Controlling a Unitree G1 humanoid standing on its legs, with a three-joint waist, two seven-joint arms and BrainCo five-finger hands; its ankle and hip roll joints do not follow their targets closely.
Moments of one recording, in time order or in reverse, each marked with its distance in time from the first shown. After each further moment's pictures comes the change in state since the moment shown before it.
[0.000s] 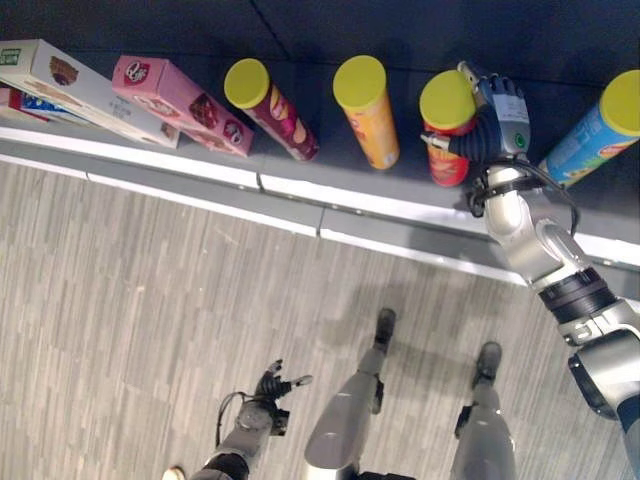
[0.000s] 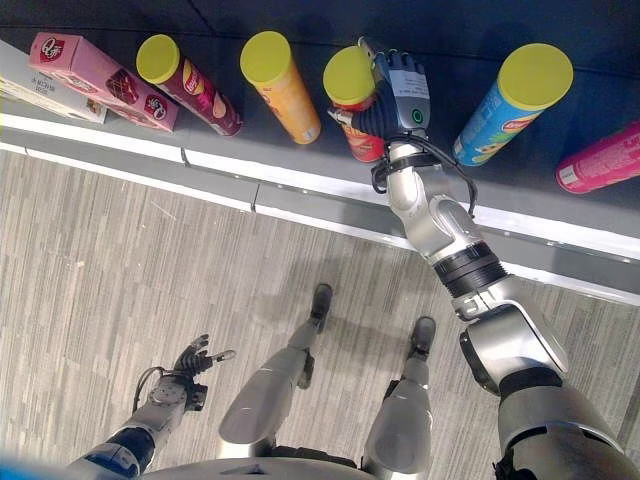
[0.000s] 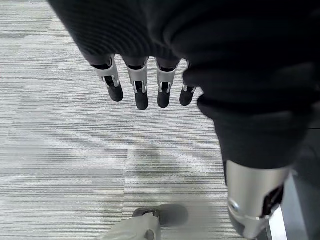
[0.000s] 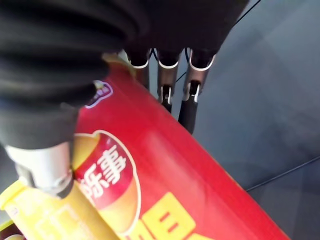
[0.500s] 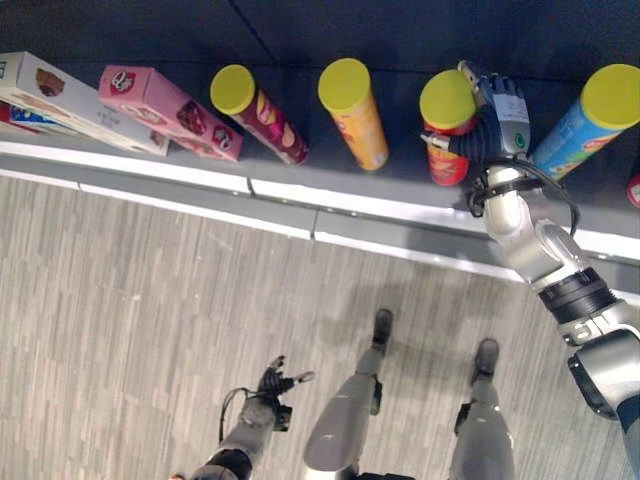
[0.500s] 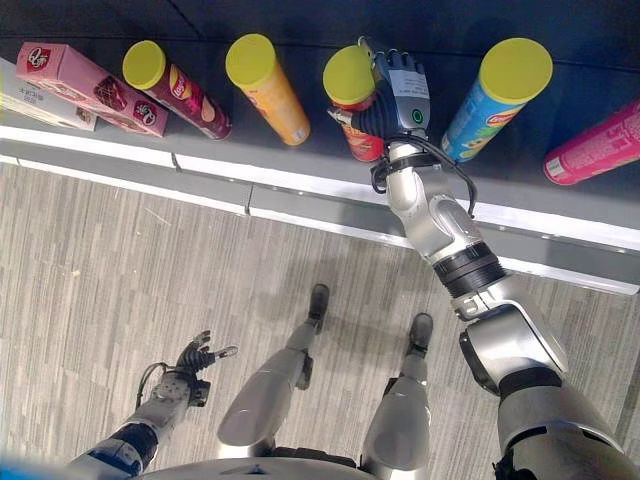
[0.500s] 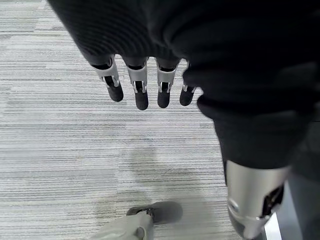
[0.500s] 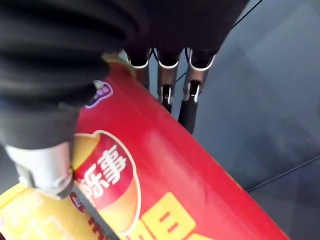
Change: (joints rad) left arm -0.019 -0.015 -0.010 0.000 0.000 0.002 0.021; right arm 0.000 0.005 0.002 -0.001 0.001 -0.001 -0.002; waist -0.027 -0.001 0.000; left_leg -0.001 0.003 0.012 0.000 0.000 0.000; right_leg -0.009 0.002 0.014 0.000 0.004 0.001
